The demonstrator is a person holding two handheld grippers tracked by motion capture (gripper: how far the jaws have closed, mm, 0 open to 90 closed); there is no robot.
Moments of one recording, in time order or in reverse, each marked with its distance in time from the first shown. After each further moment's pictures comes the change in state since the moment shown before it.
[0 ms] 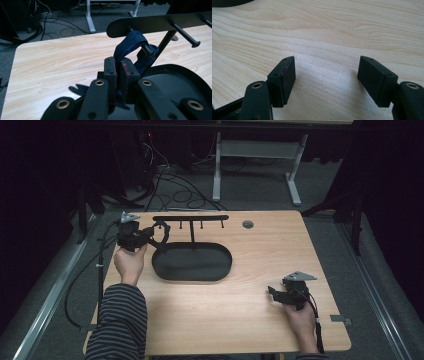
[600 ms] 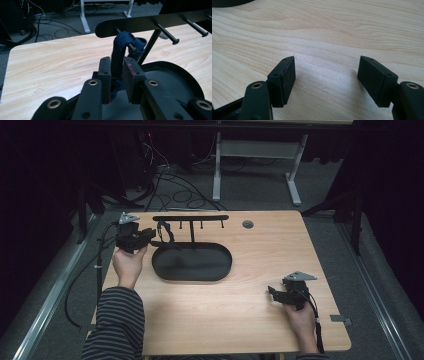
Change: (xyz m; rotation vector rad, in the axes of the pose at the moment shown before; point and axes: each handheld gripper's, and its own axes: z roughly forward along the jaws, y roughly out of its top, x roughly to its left) left arm -0.004 0.001 -0.013 0.001 -0.043 0.019; right arm 0.000 0.000 0.000 0.002 0.002 0.002
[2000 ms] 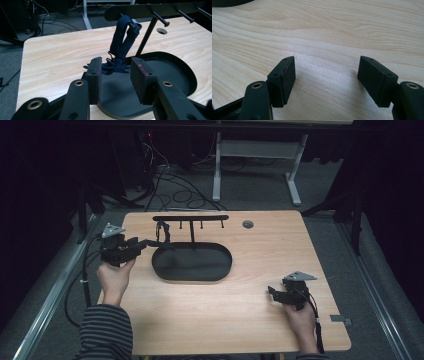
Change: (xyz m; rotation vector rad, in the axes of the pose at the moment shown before) left arm 0.005 -0.026 -0.046 -0.016 0.010 -0.001; right arm 0.000 0.000 0.000 -0.001 -0.001 0.000
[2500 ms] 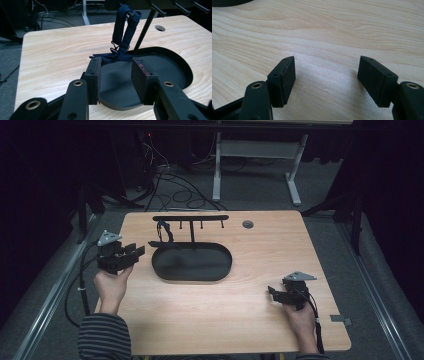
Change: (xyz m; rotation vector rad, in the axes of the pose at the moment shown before) left arm 0.000 -0.016 -0.011 -0.002 -0.002 -0.020; right arm 0.000 0.000 0.000 0.001 -0.001 -0.001
